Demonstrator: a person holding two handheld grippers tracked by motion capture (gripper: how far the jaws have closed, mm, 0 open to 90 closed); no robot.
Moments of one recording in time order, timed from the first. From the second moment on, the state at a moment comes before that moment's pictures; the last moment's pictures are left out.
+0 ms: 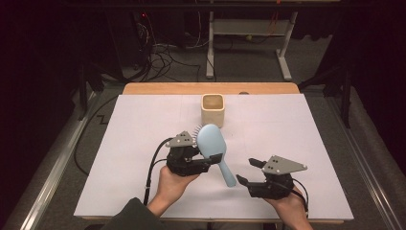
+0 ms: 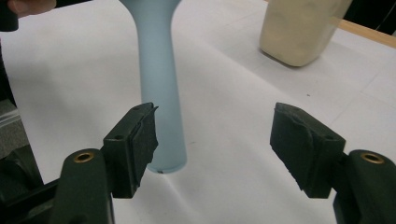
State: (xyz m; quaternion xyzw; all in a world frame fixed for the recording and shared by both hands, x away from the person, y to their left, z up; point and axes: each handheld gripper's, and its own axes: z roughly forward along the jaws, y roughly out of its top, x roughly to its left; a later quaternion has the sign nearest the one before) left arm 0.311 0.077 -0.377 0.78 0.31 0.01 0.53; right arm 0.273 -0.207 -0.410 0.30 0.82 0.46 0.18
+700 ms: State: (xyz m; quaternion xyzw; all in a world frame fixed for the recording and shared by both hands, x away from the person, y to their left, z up) left arm 0.313 0.082 -0.368 0.78 0.32 0.03 0.53; right arm 0.266 -0.269 -0.425 0.36 0.78 0.48 0.20
